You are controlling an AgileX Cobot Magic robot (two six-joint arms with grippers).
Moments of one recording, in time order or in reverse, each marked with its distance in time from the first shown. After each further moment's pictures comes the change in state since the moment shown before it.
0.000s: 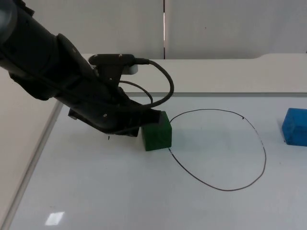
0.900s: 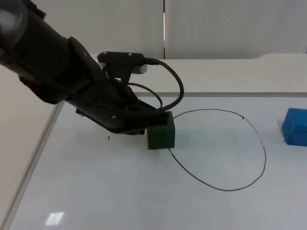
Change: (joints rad) right arm 0.000 0.000 0.000 0.000 0.000 0.000; left arm -0.053 0.000 0.000 0.000 -0.063 0.010
